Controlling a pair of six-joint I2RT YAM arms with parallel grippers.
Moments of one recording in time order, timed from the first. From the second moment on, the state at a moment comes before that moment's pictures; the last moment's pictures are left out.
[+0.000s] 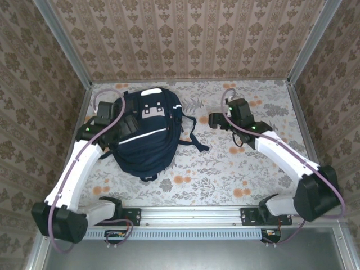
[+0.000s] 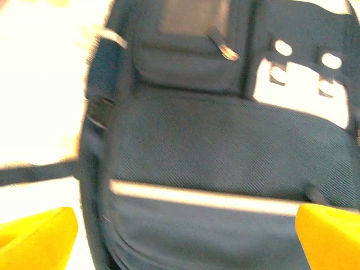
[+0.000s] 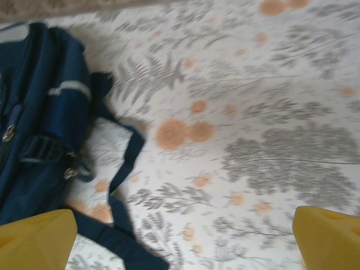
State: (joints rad) left arm -0.25 1.16 1.13 -0.88 -0.21 -0.54; right arm 0.37 1.30 0.98 -0.34 0.13 0.36
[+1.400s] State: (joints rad) left arm -0.01 1.52 0.42 0.77 -0.08 0.06; right arm 0.04 1.53 0.40 0.75 0.16 0.05
